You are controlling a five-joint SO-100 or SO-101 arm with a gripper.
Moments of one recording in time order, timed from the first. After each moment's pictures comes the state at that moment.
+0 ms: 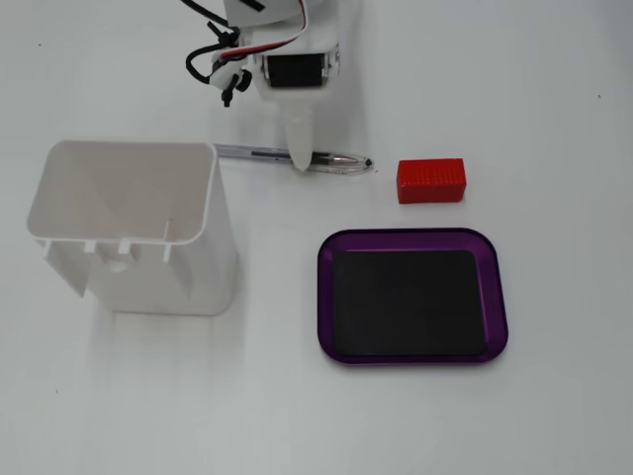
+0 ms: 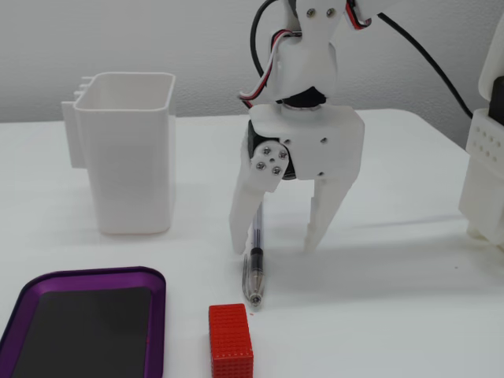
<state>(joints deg) 6.4 95.1 112.1 62.5 -7.1</state>
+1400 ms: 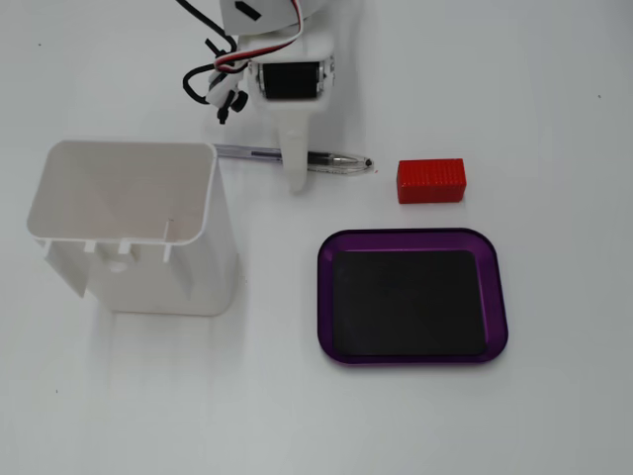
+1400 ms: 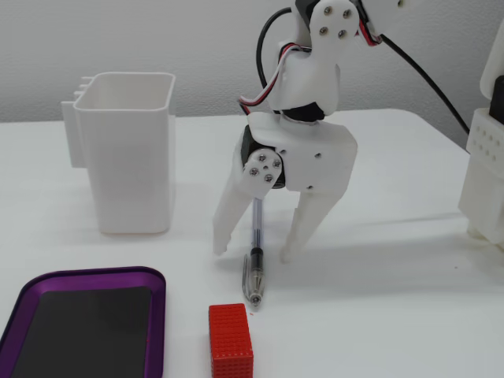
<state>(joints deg) 6.9 94.9 119.2 49.8 -8.0</state>
